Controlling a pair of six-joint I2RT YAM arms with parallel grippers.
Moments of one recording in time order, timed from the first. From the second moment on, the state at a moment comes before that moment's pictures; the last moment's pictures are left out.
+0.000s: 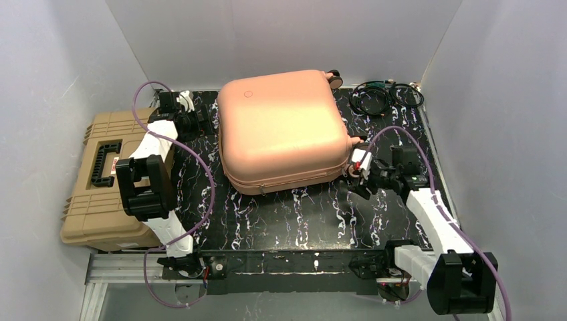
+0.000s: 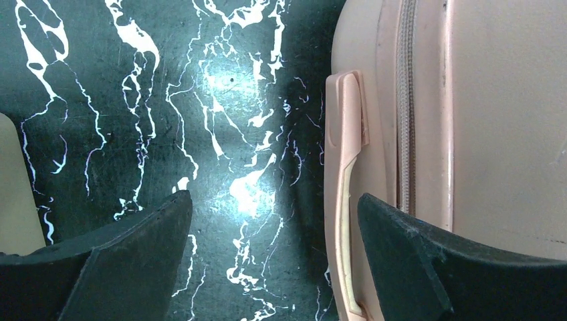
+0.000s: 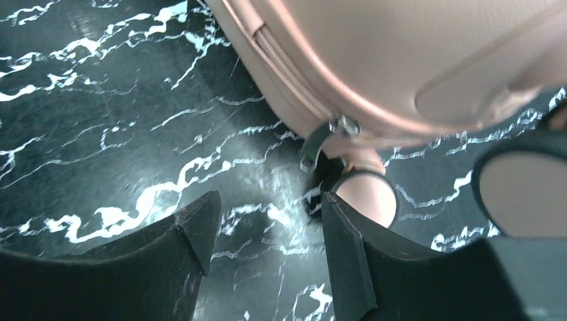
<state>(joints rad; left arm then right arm) 0.12 1.76 1.35 -0.50 0.28 -0.13 0.06 0.99 0.65 -0.56 -0.84 -0.95</state>
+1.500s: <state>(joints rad) 0.13 1.76 1.33 -0.47 0.27 -0.13 0.35 1.04 0.67 -0.26 -0.37 -0.48</state>
